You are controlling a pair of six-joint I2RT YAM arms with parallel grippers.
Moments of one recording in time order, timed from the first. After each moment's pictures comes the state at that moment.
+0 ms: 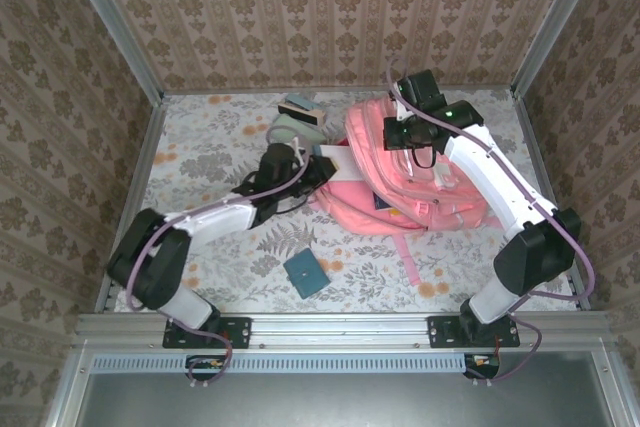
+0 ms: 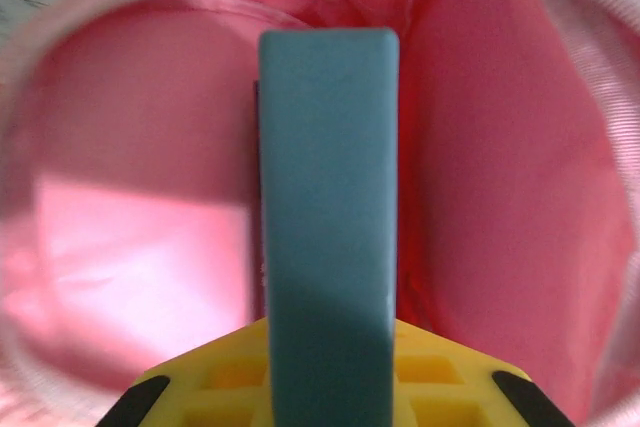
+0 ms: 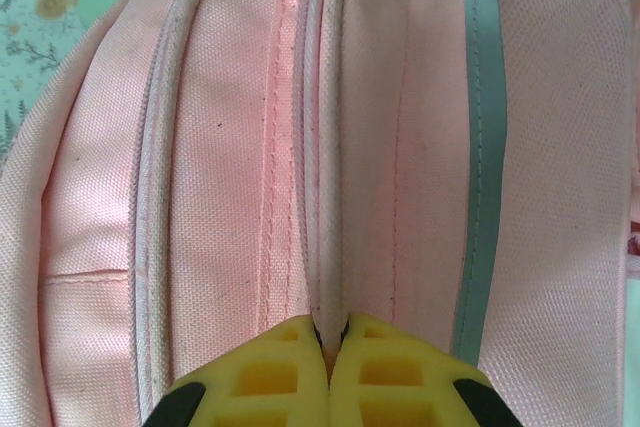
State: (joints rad) left arm -0.69 1.58 0.86 0.34 0.29 -1.09; right arm 0.37 1.61 1.62 -0.92 -0.01 0.28
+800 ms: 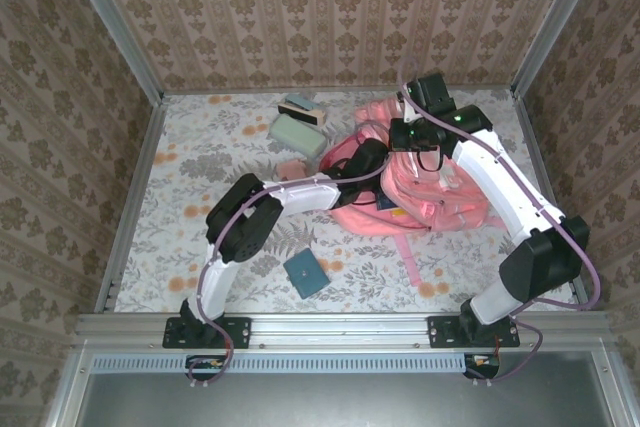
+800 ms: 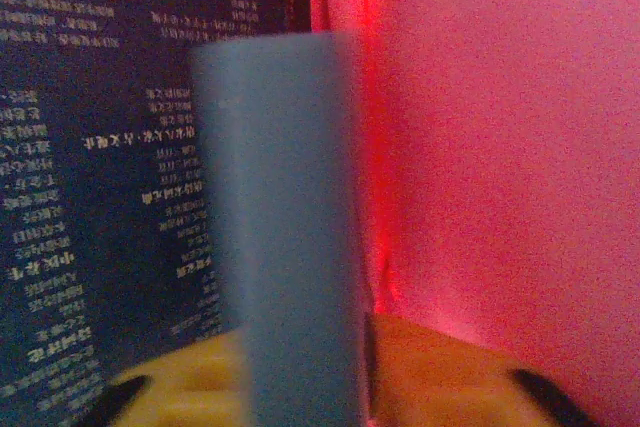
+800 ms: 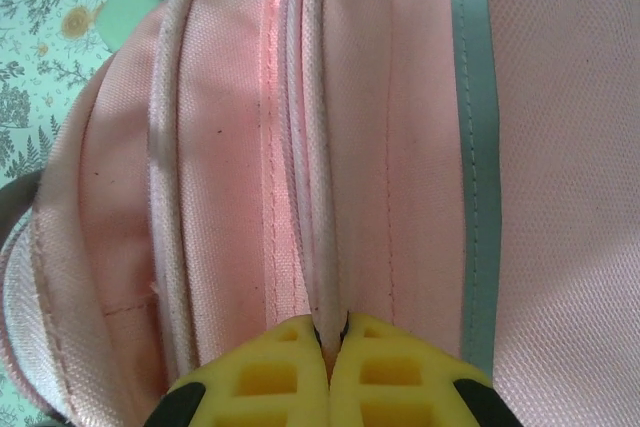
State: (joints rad) left arm -0.95 2.15 1.49 0.16 0.23 -1.13; right arm 0.34 1.56 1.56 -0.90 -0.06 0.33
